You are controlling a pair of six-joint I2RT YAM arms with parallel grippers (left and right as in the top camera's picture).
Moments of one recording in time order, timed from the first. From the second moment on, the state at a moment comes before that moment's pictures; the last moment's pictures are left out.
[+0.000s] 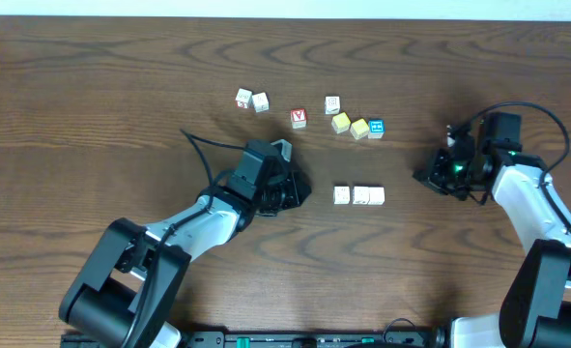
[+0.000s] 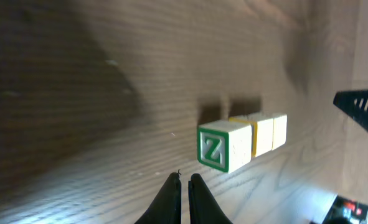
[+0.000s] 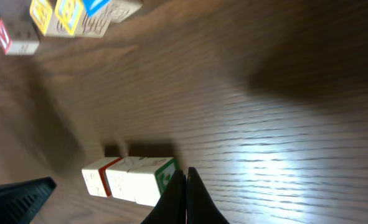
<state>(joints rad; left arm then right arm) -0.54 1.70 0.73 0.15 0.47 -0.80 -0.16 1.62 0.95 -0.61 -0.50 0.27</state>
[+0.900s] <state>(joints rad) -0.58 1.71 0.73 0.16 0.36 -0.75 -0.07 1.62 0.94 -0.59 -0.42 0.28</state>
